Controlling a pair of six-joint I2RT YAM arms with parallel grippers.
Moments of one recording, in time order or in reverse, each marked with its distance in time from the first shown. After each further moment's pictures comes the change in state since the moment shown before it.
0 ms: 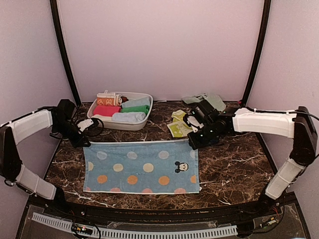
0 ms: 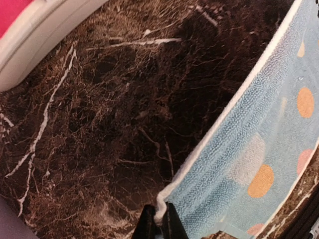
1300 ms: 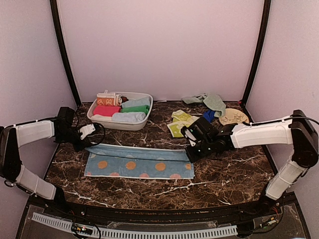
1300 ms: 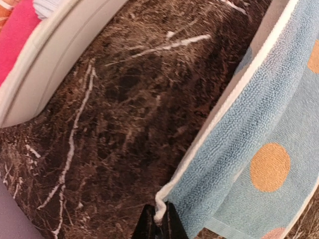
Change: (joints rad) left arm 0.017 0.068 -0.190 0.413 -0.052 0.184; right arm 0.071 0.048 -0.181 0.255 0.070 0.001
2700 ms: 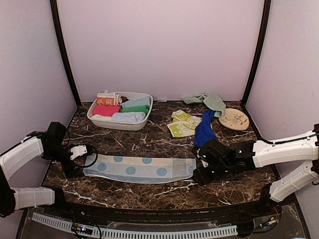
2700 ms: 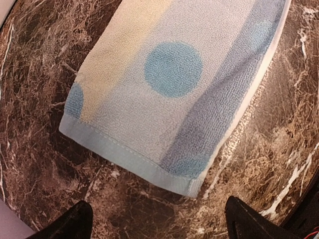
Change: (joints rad) left arm 0.025 -0.357 -0.201 -0.377 -0.003 0.135; right arm 0.222 -0.296 -0.261 -0.128 0.024 0.259
